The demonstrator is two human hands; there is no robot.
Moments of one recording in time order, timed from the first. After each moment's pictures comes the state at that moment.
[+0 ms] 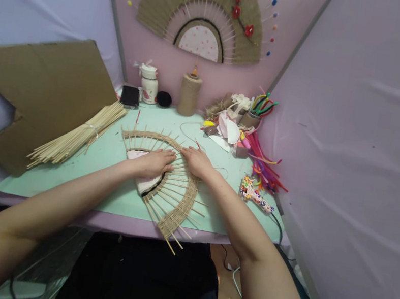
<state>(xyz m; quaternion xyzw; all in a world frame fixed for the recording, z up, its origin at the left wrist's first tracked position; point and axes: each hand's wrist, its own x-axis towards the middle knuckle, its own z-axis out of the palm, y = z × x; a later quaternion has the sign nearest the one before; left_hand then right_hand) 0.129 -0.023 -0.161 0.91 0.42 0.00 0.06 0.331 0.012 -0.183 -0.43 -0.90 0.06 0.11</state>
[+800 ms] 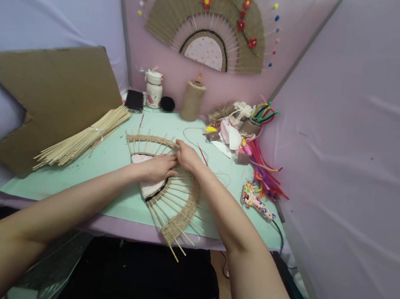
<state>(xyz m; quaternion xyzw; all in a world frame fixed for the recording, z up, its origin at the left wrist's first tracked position) 0.128 -0.023 -0.164 0.91 0.41 0.04 0.07 0.281 0.029 -0.168 -0.50 -0.84 0.15 0.16</state>
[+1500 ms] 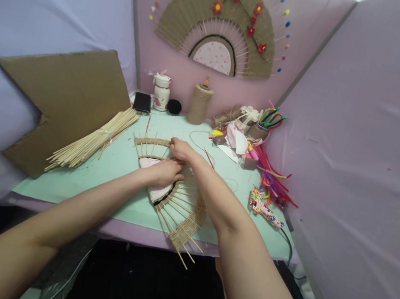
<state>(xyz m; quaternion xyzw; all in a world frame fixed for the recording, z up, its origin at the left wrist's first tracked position) 0.128 -0.029 -0.161 0.90 0.43 0.06 0.09 0.227 0.066 -0.154 -0.48 -0.85 0.18 0.12</state>
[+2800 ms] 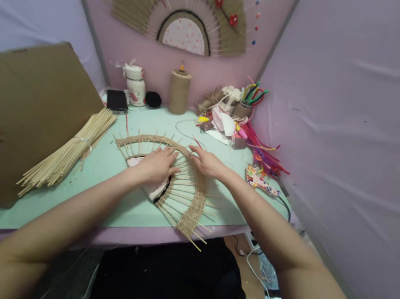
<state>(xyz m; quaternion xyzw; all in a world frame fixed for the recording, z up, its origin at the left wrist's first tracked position) 0.127 -0.033 -0.145 0.89 0.46 0.01 0.04 0.338 -0.033 -0.144 -0.53 -0.81 0.19 0.19</state>
